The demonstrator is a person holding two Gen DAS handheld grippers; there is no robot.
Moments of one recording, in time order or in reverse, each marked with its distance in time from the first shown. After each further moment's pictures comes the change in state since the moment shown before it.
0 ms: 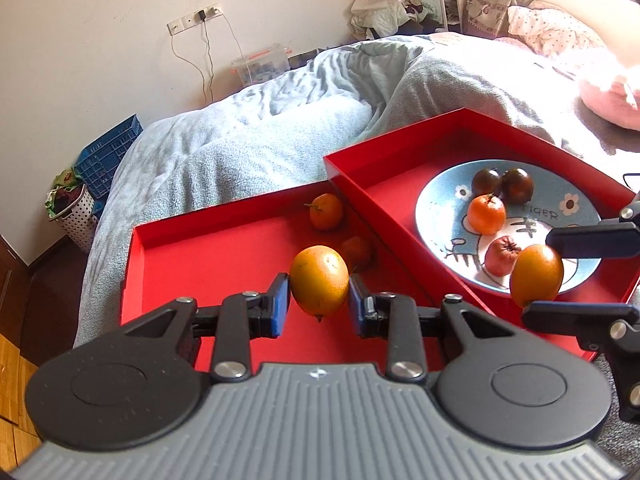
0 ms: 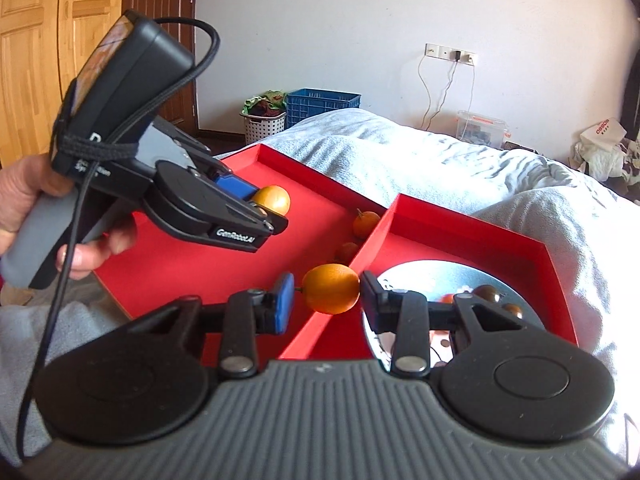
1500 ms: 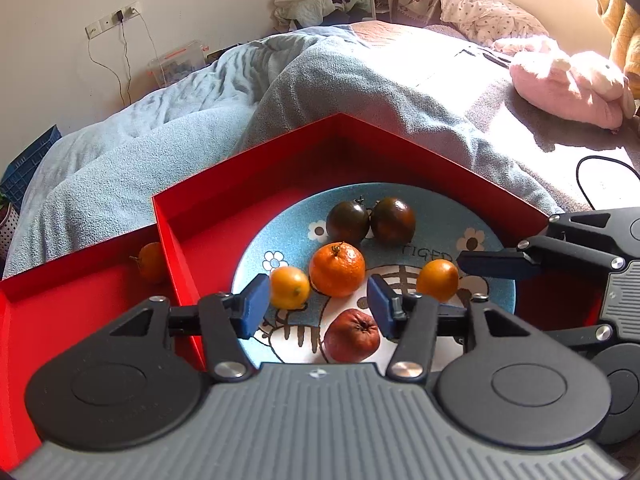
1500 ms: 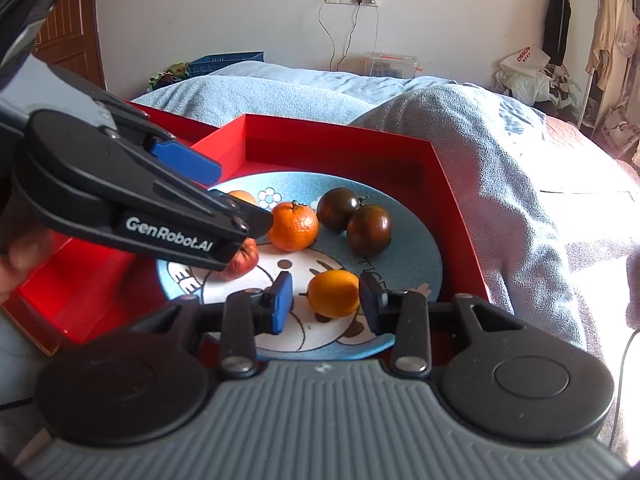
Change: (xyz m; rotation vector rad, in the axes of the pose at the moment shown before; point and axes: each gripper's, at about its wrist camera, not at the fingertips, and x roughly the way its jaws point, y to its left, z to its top) left arm 0.063 -0.115 0.051 0.053 0.030 -0.197; right arm 0.029 -0.100 -0.059 0.162 0.116 -0.203
